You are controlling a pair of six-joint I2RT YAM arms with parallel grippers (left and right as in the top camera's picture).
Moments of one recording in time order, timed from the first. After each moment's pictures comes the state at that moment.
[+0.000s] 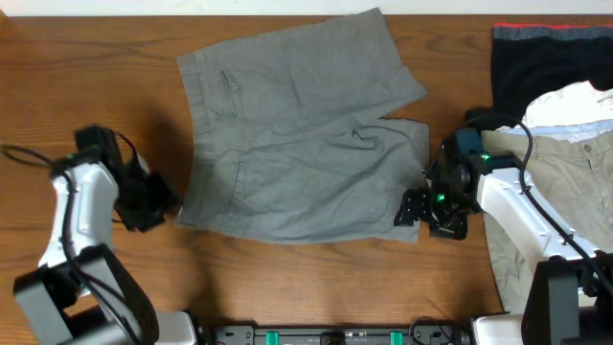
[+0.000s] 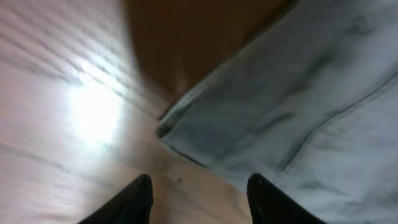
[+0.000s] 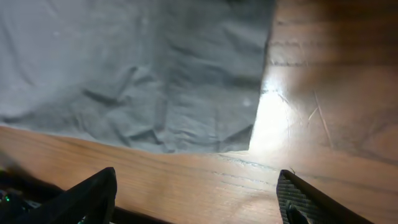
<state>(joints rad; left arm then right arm) 0.39 1.59 1.00 -1.00 0.26 -0.26 0.13 1.55 0.89 -0.98 -0.37 0.31</state>
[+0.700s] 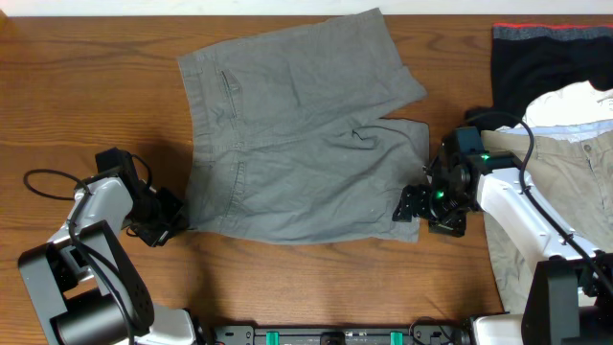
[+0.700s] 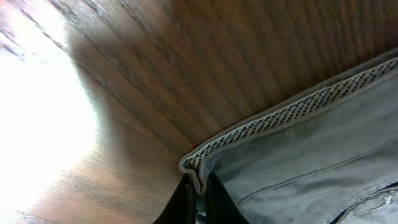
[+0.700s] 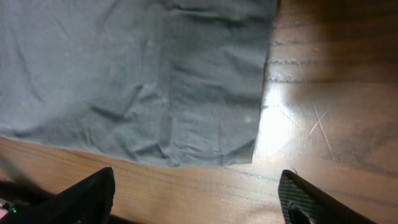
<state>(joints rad) 0.39 1.66 0.83 -0.79 0.27 -0.48 0.13 1.55 0.89 -0.94 -0.37 0.34</state>
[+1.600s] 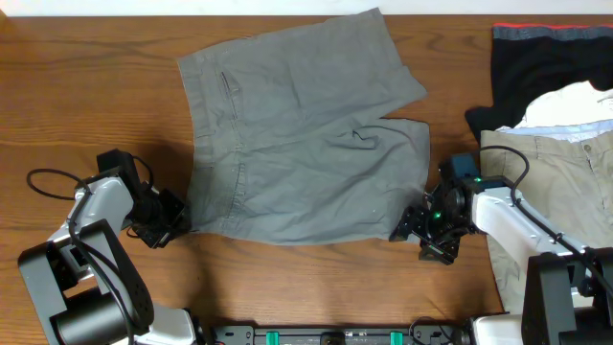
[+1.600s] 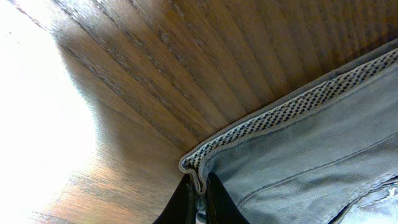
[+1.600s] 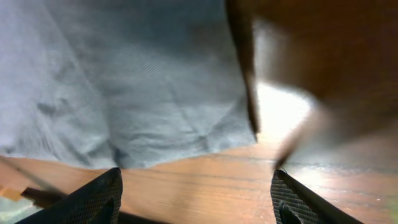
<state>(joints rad) 0.39 1.67 0.83 -0.81 0.28 -0.45 0.13 1.55 0.70 -0.83 -0.44 0.56</state>
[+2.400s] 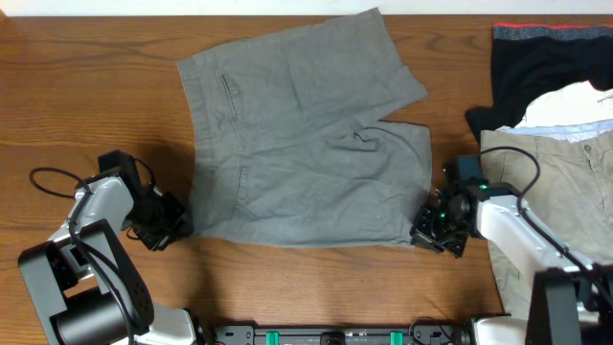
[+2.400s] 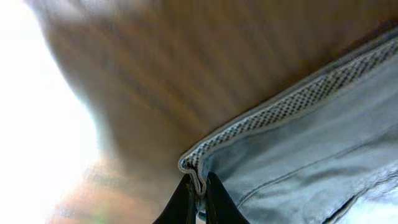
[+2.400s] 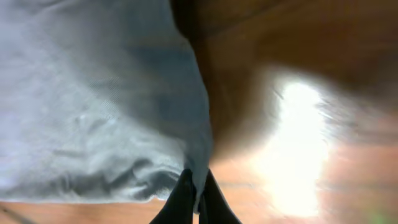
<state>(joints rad) 0.39 1.67 0.83 -0.88 0.28 -0.37 0.10 1.47 0.68 -0.78 -0.34 0.59</state>
